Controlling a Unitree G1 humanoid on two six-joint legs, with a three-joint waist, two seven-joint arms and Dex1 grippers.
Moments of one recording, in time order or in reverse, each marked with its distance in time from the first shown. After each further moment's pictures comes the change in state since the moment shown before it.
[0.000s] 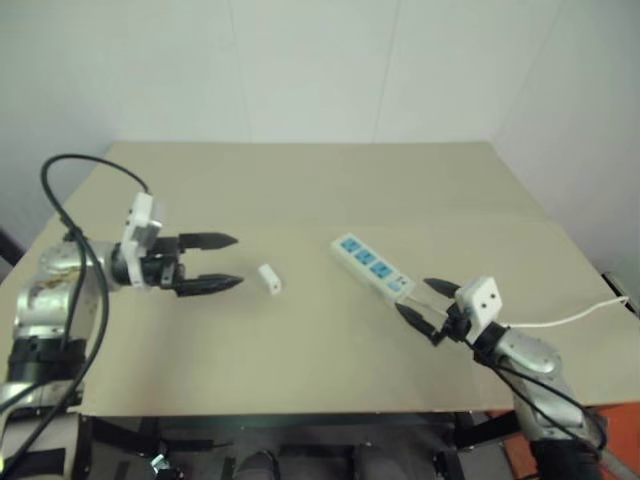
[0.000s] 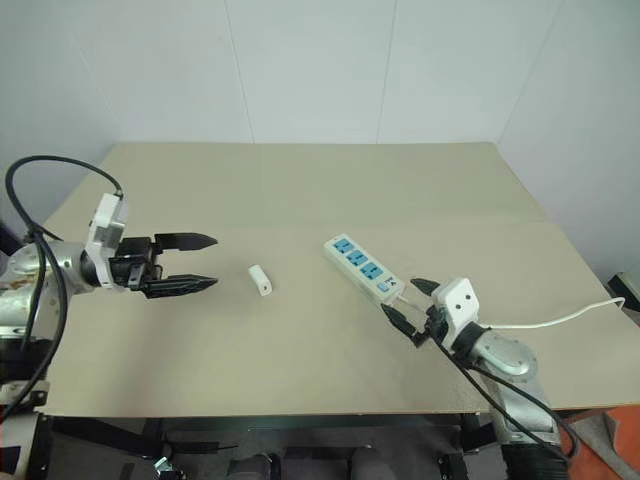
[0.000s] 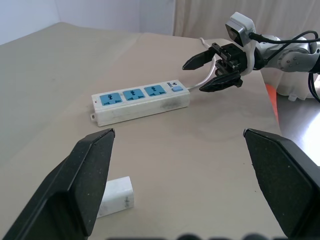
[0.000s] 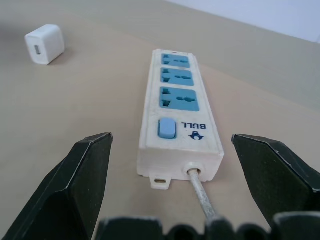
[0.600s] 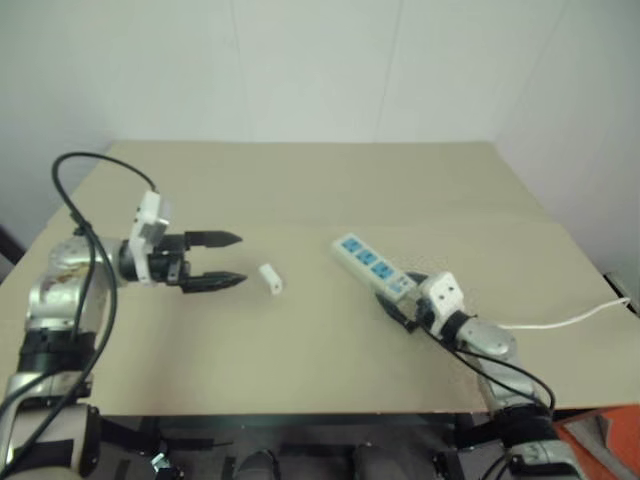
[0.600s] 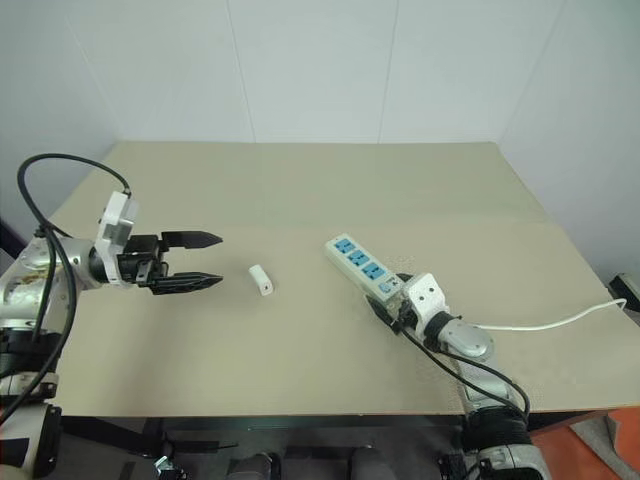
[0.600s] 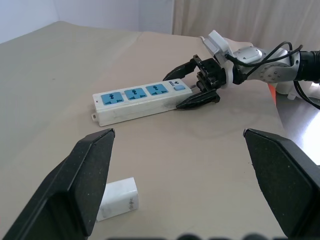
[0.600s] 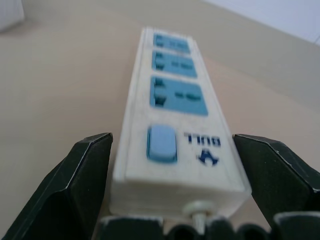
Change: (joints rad) left arm -0.028 -0.016 -0.012 0.049 0.022 -0.029 -0.018; right arm -0.186 0.046 0.104 0.347 -0.155 -0.171 -0.102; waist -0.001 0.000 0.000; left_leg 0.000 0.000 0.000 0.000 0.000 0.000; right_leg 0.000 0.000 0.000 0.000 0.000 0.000
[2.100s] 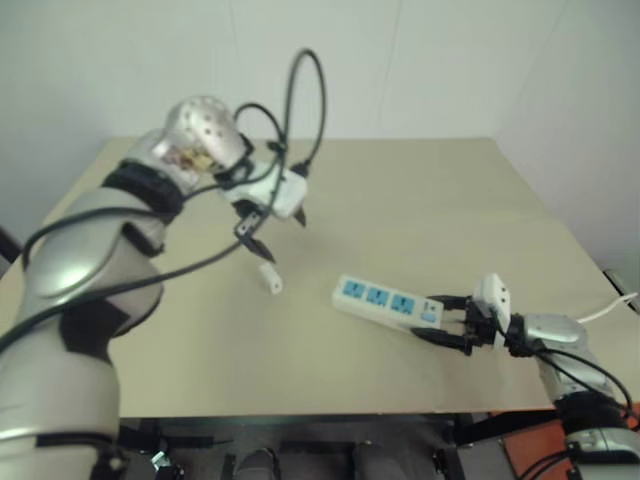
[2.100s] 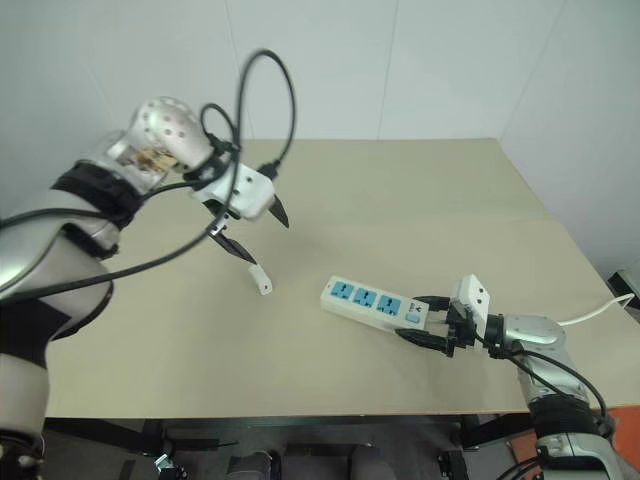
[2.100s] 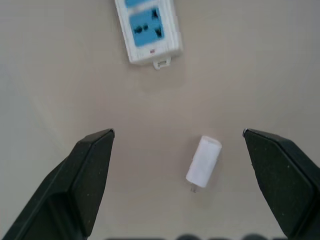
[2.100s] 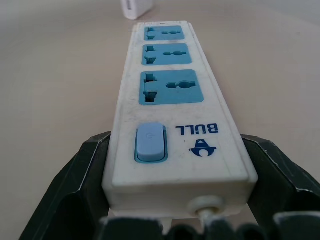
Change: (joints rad) left arm -1.036 -0.210 -1.267 0.830 0.203 -0.915 -0.126; right arm -0.030 -0.267 -0.036 0.082 0.305 0.111 0.728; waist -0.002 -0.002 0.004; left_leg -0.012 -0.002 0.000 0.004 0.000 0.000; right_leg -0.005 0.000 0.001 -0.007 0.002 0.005
